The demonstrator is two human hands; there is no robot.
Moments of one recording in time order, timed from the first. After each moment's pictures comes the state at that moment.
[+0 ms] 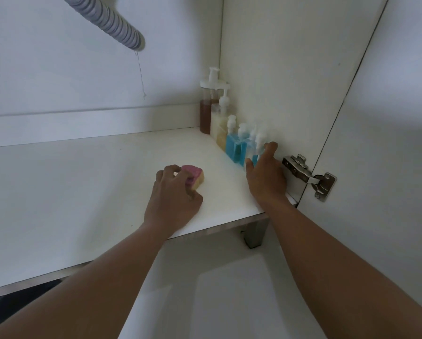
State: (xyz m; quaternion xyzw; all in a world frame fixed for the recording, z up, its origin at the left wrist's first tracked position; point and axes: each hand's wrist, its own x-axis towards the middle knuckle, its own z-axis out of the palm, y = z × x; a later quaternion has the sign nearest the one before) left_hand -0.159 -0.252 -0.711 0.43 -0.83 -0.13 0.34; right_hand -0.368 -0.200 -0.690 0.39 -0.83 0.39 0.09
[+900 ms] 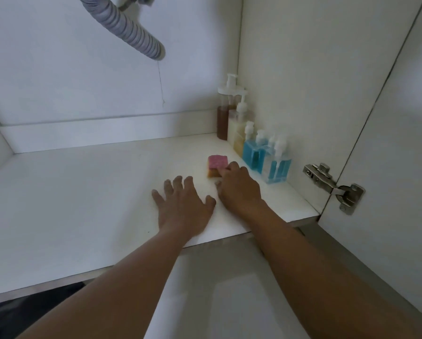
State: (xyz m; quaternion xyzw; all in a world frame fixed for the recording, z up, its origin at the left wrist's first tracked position) left_hand -0.163 -0.251 -0.707 0.57 -0.81 -0.06 0.16; right_hand -0.309 -0.254 -0.708 0.59 -0.78 0.21 0.08
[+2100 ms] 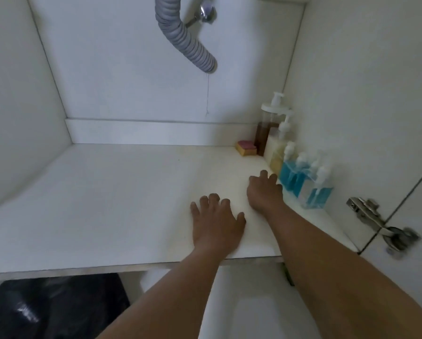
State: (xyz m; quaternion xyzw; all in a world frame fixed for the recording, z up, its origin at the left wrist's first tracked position) left_hand -0.153 -0.234 -0.701 0.56 -0.80 -0.09 0.16; right_hand -0.304 -0.302 -0.689 0.56 -0.83 0.04 0.06
